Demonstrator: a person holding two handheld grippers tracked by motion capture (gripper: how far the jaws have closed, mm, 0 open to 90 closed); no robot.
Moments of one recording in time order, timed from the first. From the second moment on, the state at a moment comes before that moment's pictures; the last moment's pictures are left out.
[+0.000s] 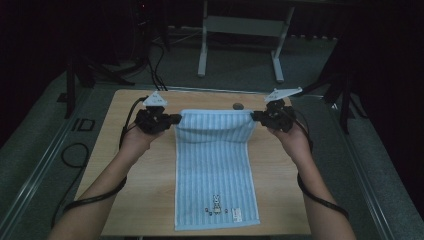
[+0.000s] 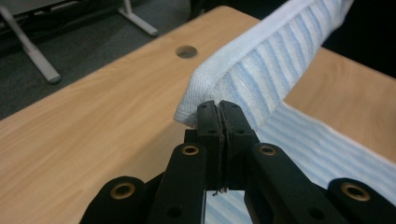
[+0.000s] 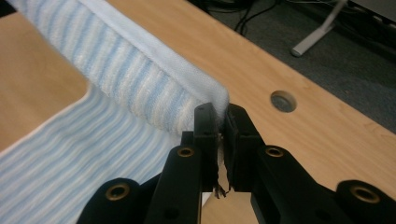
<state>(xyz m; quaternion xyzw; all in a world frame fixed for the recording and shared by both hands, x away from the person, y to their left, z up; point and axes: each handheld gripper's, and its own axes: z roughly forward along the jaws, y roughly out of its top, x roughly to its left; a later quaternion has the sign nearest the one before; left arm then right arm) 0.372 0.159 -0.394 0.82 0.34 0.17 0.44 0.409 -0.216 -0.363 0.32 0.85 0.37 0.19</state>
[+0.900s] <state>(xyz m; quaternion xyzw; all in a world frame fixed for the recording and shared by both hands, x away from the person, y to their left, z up) 0.273 0.142 -0.522 0.84 0.37 0.02 0.39 0.312 -0.237 -0.498 0.34 0.89 0.31 0.05</state>
